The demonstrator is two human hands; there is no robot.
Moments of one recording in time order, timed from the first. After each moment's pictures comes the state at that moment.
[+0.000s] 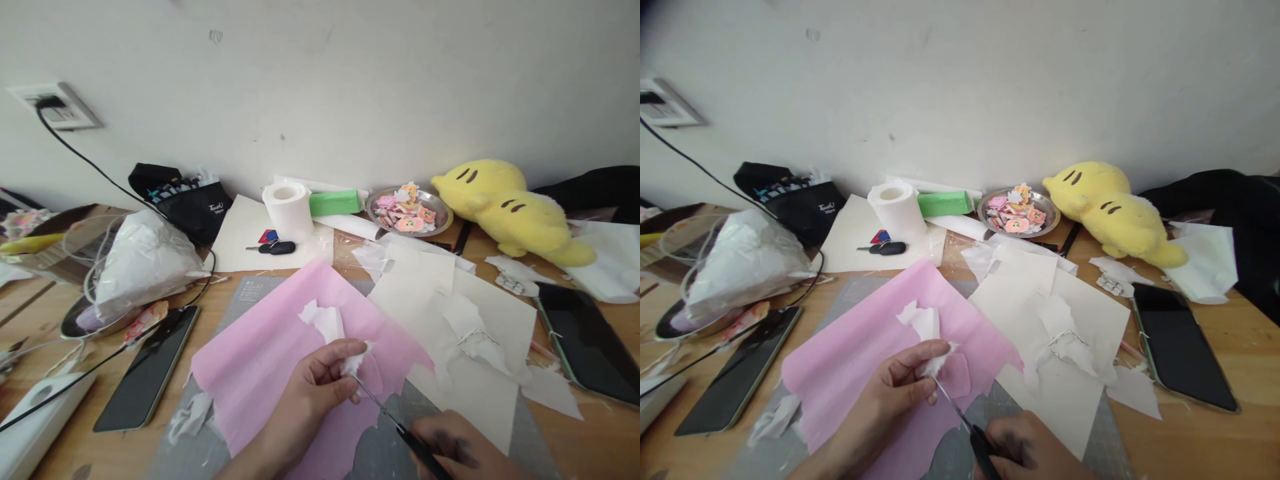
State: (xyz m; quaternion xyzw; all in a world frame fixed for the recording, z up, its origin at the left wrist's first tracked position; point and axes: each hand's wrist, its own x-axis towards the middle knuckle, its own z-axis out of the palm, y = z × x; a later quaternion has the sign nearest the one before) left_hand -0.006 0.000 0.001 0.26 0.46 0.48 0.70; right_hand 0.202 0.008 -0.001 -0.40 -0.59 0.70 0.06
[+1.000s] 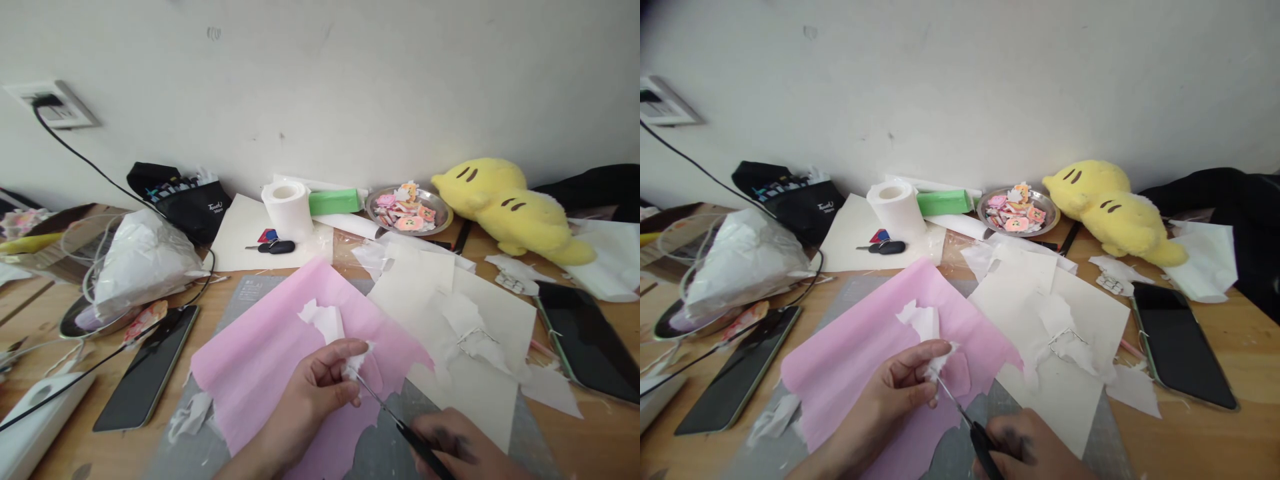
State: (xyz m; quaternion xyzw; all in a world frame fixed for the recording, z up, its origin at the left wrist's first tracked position) left_hand -0.007 0.000 -0.001 0.26 0.45 0.47 0.72; right_hand 0.201 0.009 0.003 -0.41 -0.61 0.68 0.05
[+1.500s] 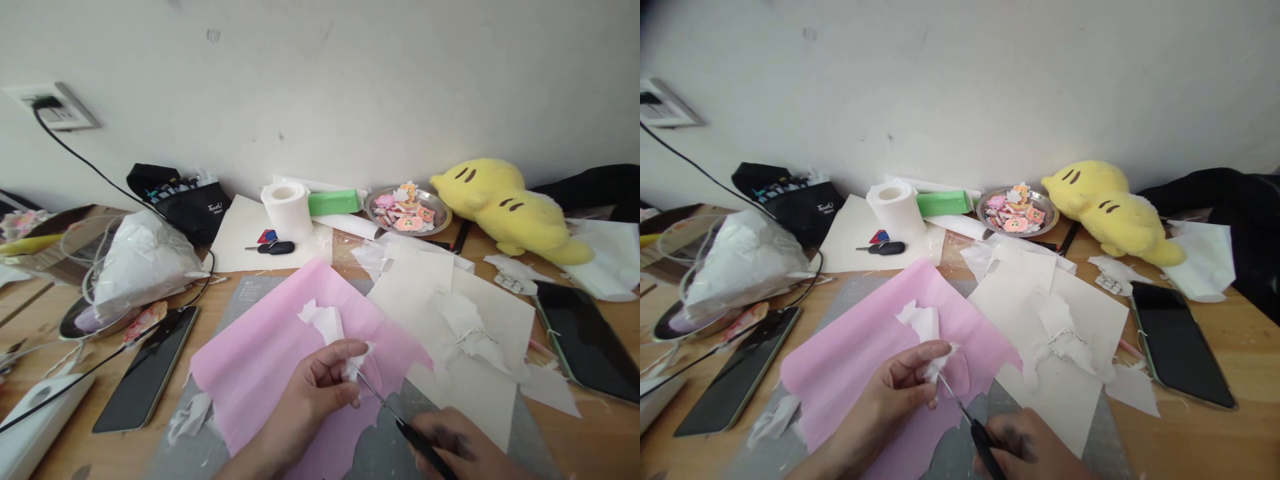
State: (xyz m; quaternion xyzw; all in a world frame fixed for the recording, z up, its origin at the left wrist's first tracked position) left_hand -0.007 0.000 -0.001 0.26 0.43 0.47 0.72; right_hand 0.206 0.008 -0.012 -0.38 -0.61 0.69 0.06
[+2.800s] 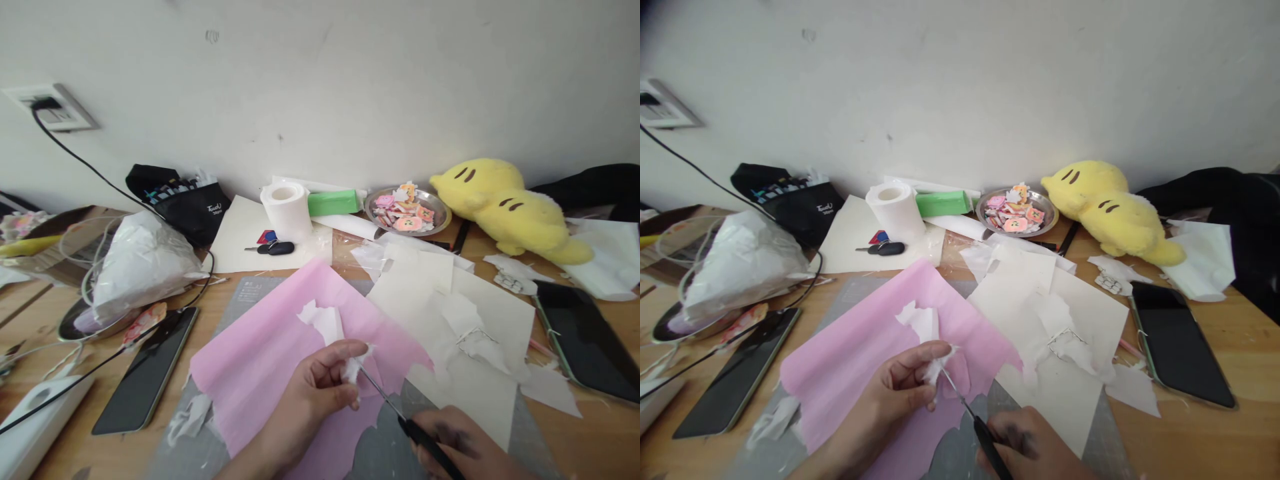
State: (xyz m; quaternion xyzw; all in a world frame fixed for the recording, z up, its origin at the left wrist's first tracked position) left_hand -0.008 0.001 -0.004 0.27 0.43 0.47 0.72; right_hand 0.214 0.002 -0.033 -0.39 -0.57 0.72 0.09
